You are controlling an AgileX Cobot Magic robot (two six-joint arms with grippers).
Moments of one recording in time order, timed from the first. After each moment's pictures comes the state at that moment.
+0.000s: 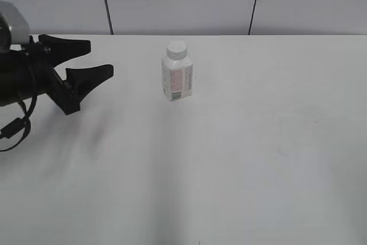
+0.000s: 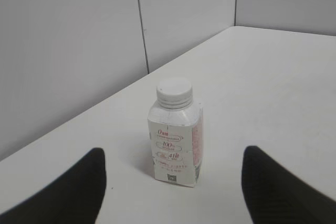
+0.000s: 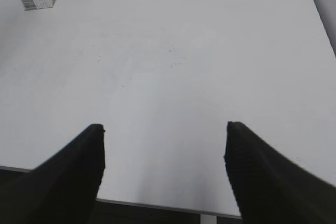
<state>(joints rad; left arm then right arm) -0.02 1.77 -0.59 1.03 -1.13 -0.29 0.00 -0.01 -0.51 0.14 1.11 -0.26</state>
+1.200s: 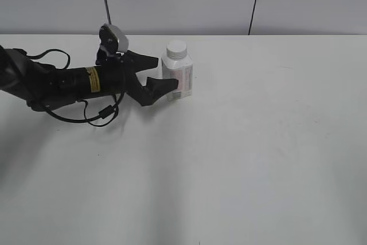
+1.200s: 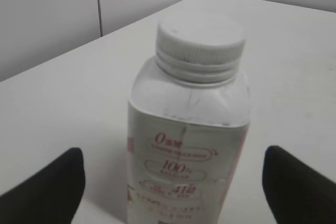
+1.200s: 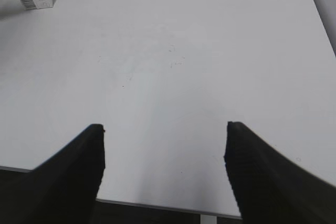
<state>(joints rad) -0.21 2.34 -1.24 1.11 -1.02 -0.53 0.00 -0.01 -0.51 0.14 1.11 -0.26</state>
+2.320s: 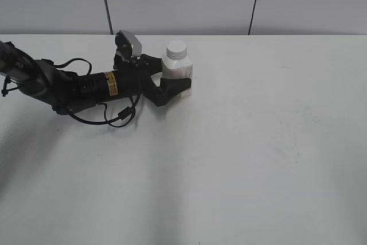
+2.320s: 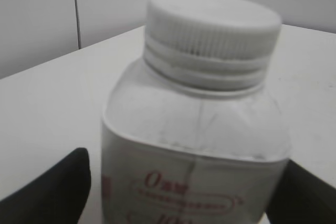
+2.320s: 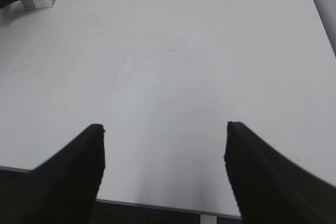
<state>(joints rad) -0.25 2.50 -1.42 1.08 -1.08 -0.57 0.00 -0.01 -0.51 0.14 1.11 -0.26</state>
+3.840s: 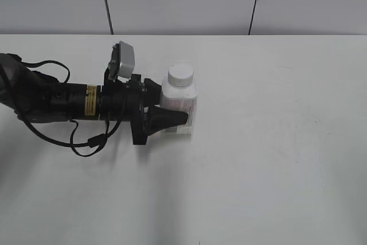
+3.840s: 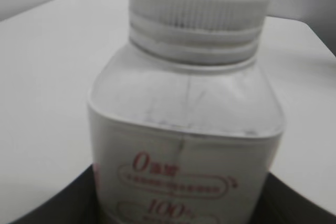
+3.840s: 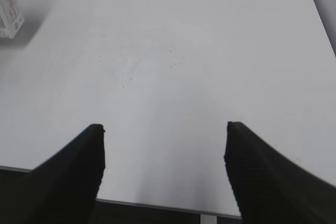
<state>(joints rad) -0.26 2.24 -1.08 1.36 -1.17 -0.57 0.00 -0.01 -0.51 0.14 1.11 -0.26</state>
